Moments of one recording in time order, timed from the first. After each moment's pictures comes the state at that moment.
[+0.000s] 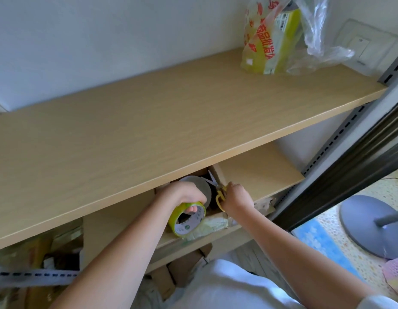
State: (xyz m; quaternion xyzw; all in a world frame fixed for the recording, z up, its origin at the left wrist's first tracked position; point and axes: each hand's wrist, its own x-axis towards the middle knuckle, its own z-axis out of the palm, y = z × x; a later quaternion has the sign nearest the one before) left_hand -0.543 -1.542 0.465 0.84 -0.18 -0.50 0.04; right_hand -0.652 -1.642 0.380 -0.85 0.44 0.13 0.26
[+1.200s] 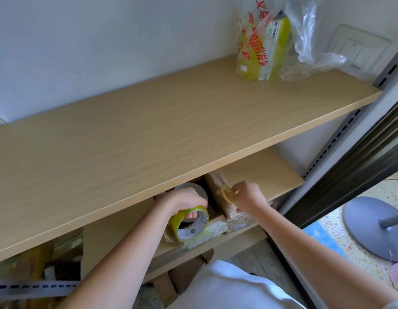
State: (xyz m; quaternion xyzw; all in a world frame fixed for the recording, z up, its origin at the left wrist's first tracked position) left_hand -0.538 -1.538 0.457 0.83 -0.23 -0.50 0.11; right_hand -0.665 -1.678 0.398 -0.81 0.41 0.10 0.40
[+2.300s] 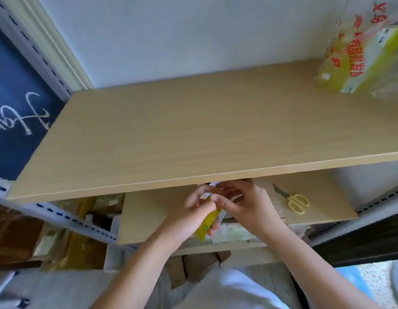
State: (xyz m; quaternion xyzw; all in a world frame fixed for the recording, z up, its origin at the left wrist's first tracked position) left_hand -0.592 -1.436 0.498 0.71 -0.12 -0.37 0.59; right_hand -0.655 -1.588 0.494 -0.85 0.13 -0.08 0.50
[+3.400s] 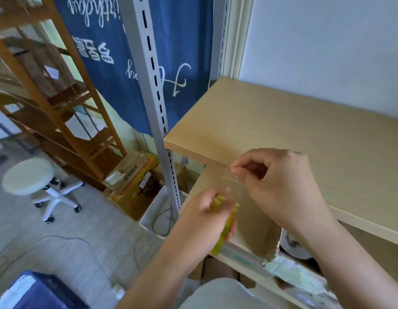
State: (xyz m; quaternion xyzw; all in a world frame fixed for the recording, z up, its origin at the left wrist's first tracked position) left_hand -0.635 -1.293 0.576 0.73 0.06 -0.17 0.66; right_hand -0.590 -1.436 0.623 -0.90 -0.15 -0.11 0.40
